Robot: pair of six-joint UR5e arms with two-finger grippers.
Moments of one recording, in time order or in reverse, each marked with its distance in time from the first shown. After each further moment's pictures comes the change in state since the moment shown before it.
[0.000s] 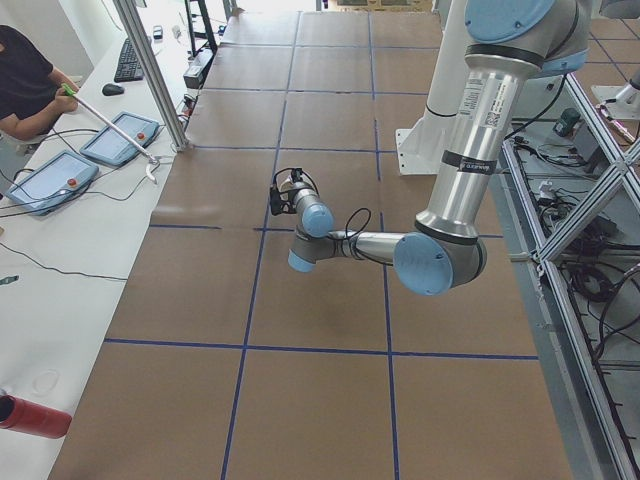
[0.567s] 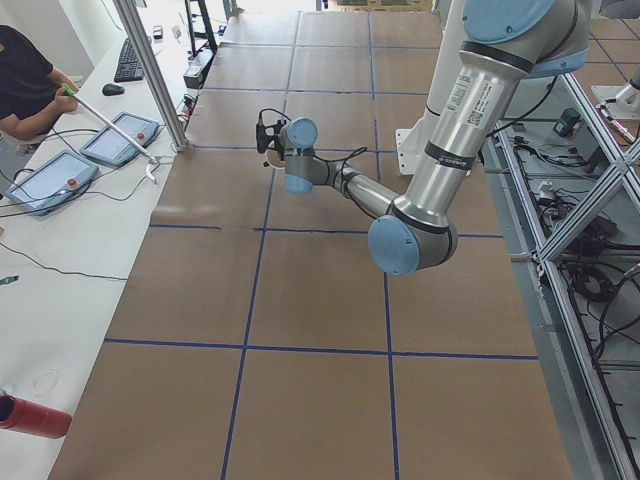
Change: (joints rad) left arm 0.022 -0.192 -0.196 0.720 0.027 0.281; right arm 0.000 0.000 0.000 0.000 0.000 0.000
